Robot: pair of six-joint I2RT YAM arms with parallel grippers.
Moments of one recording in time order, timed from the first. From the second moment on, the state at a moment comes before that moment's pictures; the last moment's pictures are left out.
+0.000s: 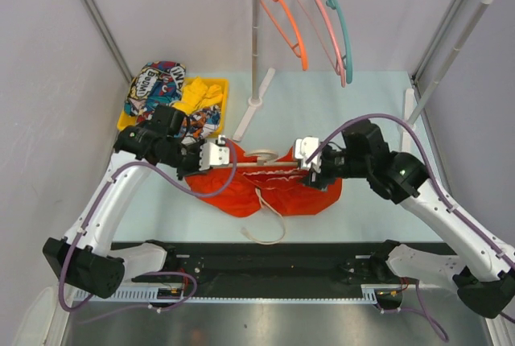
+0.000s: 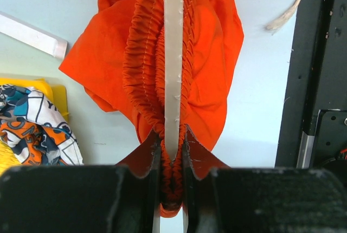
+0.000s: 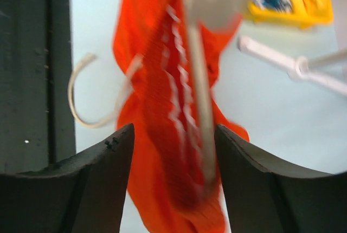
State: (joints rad) left arm -0.32 1.19 1.27 -1.24 0.53 1.18; right arm 0.71 1.02 1.19 -0.73 -0.46 -0.67
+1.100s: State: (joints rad) left arm -0.35 1.06 1.35 -1.00 0.68 0.94; right arm 0.64 0.94 1.19 -0.72 -0.44 -0.50
